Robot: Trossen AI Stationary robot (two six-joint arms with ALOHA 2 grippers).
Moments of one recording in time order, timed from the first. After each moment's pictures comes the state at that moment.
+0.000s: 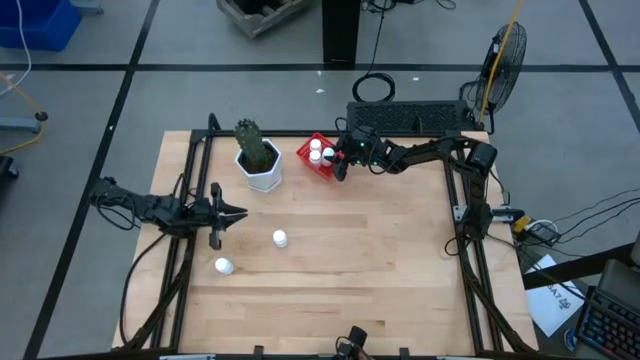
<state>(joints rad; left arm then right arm) -0.36 0.01 0.05 -0.05 -0.45 -0.02 -0.56 1.95 0.96 0.52 -0.16 -0.04</state>
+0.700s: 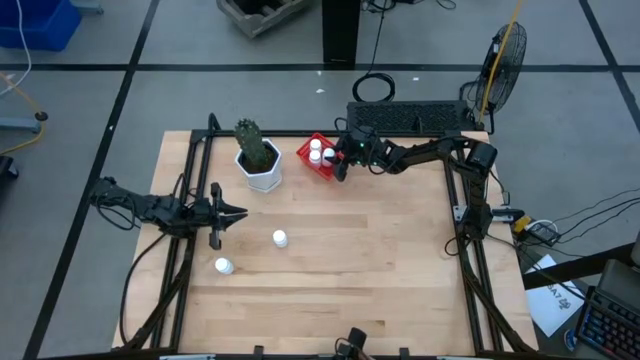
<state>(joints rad) -0.36 0.01 0.05 -0.05 -0.45 -0.02 -0.56 1.95 0.96 0.51 -0.16 -0.05</state>
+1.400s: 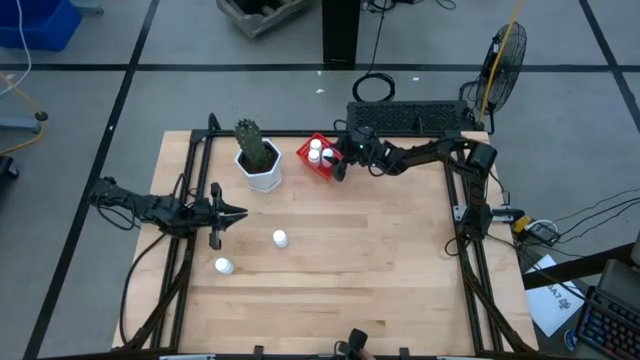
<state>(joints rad) -0.36 0.01 0.05 -0.05 -0.45 -0.02 -0.54 1.94 0.96 0.53 -0.09 -0.09</state>
